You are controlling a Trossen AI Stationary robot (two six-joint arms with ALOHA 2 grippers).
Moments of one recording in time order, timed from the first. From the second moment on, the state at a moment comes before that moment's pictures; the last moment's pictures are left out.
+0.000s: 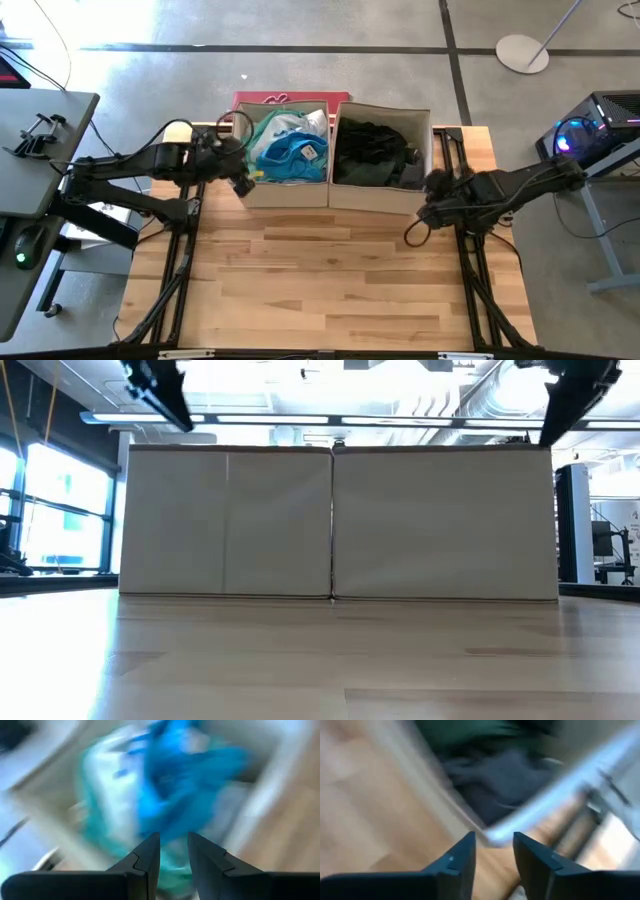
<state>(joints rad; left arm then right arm) 0.08 1.04 1.14 -1.02 -0.52 -0.30 0.32 1.09 1.13 -1.48 0.56 0.90</state>
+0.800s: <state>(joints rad) 0.64 1.21 1.14 -1.17 -0.60 -0.29 -0.20 1.12 1.16 -1.56 0.94 0.92</state>
